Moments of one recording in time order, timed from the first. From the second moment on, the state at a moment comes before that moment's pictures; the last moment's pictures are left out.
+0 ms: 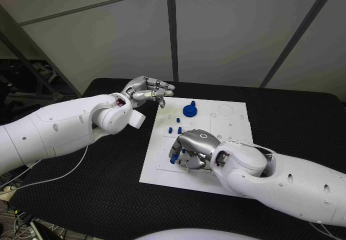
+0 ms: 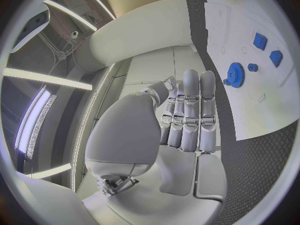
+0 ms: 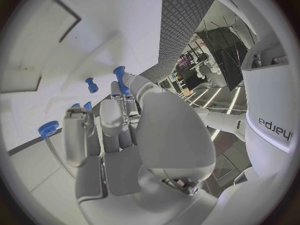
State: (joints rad) left arm 1.23 -0.84 0.02 1.39 -0.22 -0.12 0.28; left_hand 1.40 -0.15 0.47 -0.03 0.09 1.08 0.15 0.07 0.15 1.20 0.08 0.16 0.10 1.29 0.00 0.68 0.51 0.19 1.11 0.10 0.67 0.83; right arm 1.05 -0.62 -0.01 1.72 -1.72 -0.23 -0.20; right_hand 1.48 -0.12 0.38 0.04 0.28 1.17 0.11 0.08 0.11 1.28 0.06 0.07 0.14 1.46 -0.04 1.17 0.92 0.04 1.47 0.07 1.48 1.31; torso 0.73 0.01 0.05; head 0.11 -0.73
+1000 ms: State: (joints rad) left arm 1.23 -0.84 0.02 1.39 -0.22 -0.12 0.27; left_hand 1.40 -0.15 0.47 -0.03 0.09 1.08 0.16 0.07 0.15 1.20 0.08 0.16 0.10 1.29 0.00 0.68 0.51 0.19 1.11 0.10 0.67 0.83; right arm 1.05 -0.64 -0.02 1.75 -1.75 -0.32 -0.18; right_hand 1.42 -0.18 0.22 0.05 0.26 0.96 0.11 0.07 0.07 0.95 0.12 0.06 0.09 1.42 0.02 1.05 0.74 0.07 1.43 0.13 1.24 1.30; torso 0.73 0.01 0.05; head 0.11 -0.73
